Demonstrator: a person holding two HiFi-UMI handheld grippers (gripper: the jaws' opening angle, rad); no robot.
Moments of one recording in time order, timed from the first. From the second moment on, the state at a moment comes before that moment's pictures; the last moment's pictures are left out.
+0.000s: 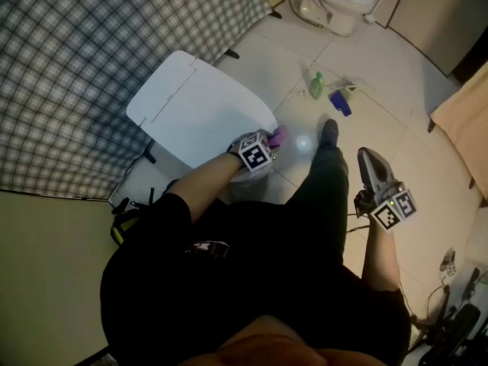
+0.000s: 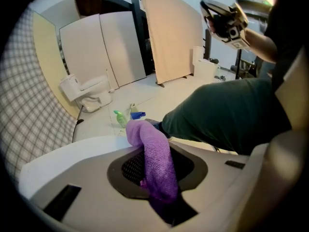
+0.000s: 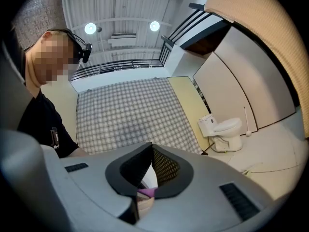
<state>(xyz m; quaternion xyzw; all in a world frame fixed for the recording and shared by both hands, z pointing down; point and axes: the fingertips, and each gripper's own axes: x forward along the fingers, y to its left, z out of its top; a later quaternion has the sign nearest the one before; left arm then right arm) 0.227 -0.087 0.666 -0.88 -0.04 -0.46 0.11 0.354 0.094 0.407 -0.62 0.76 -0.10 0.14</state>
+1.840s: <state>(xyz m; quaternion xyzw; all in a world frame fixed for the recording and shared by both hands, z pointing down) 0.013 -0.666 0.563 -0.83 0.47 -0.26 -0.14 0.373 -0.082 0.489 -0.61 0.77 -0.20 0.05</state>
